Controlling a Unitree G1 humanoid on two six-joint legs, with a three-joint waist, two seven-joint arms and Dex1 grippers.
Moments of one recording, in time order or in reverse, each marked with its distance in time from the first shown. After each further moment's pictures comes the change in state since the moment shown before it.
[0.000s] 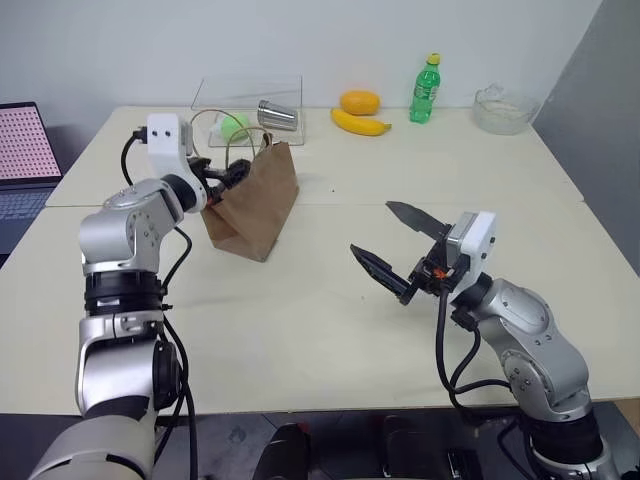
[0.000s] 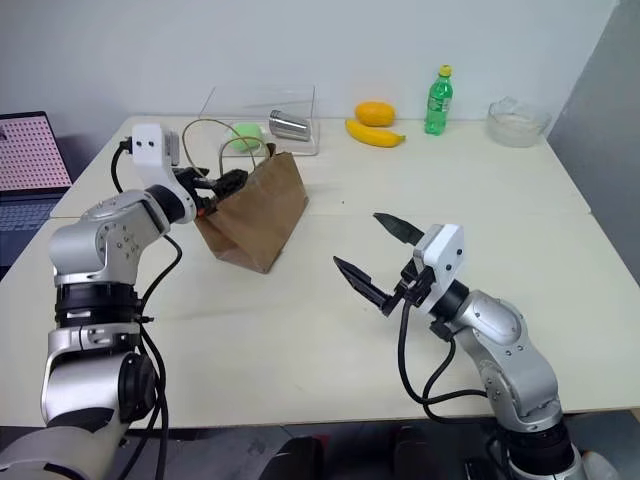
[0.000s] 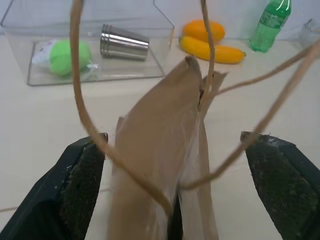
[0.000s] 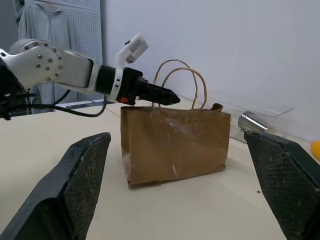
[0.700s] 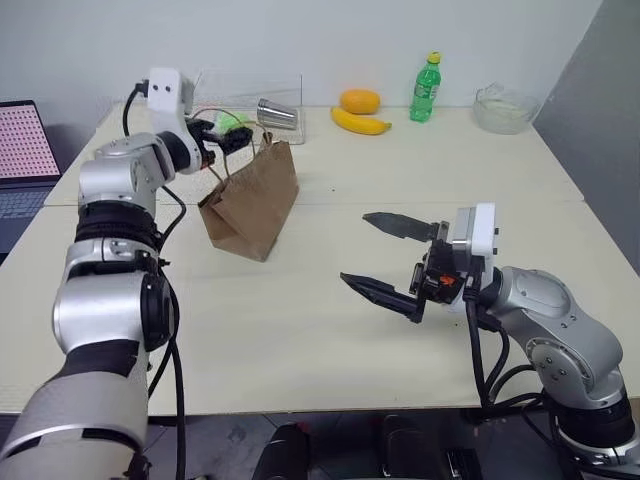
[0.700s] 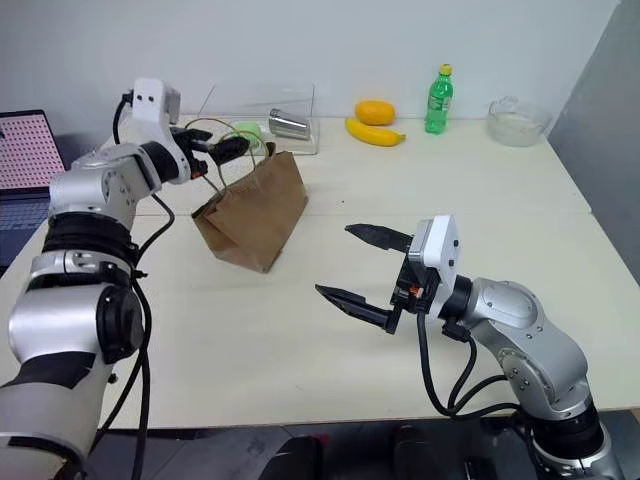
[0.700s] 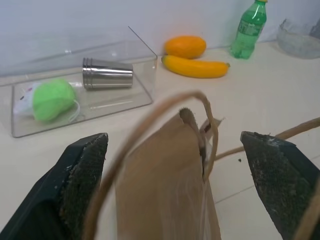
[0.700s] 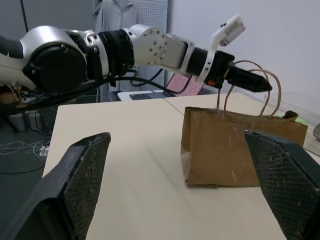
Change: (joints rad) left arm -0.384 0.061 -0.096 0.613 0.150 -0.283 -0.249; right arm -0.087 -0.147 -0.014 -0.059 0.196 0.142 0.133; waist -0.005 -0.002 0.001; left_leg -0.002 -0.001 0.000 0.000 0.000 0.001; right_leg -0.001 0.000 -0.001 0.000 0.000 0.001
